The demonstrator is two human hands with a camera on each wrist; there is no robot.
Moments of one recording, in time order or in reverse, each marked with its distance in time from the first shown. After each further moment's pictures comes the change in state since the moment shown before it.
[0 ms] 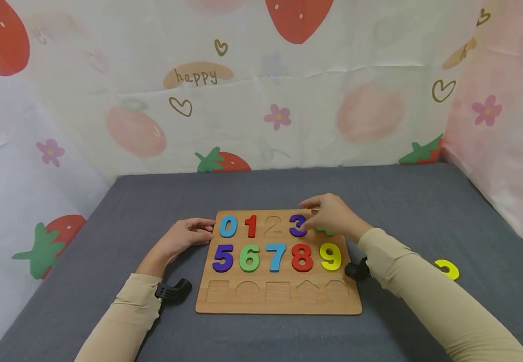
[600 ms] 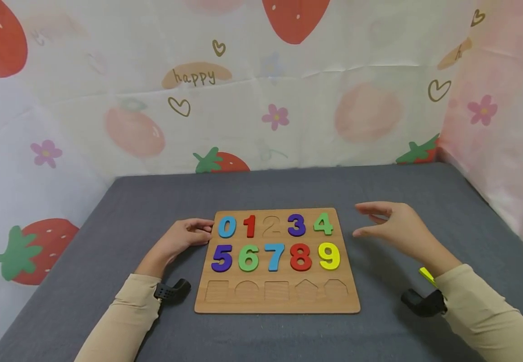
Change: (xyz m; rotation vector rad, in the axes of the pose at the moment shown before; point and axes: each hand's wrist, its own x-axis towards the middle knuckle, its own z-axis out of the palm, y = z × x) left_hand 0.001 -0.002 0.001 0.014 0.008 -0.003; right_hand -0.102 0.037 -0.054 0.008 0.168 0.057
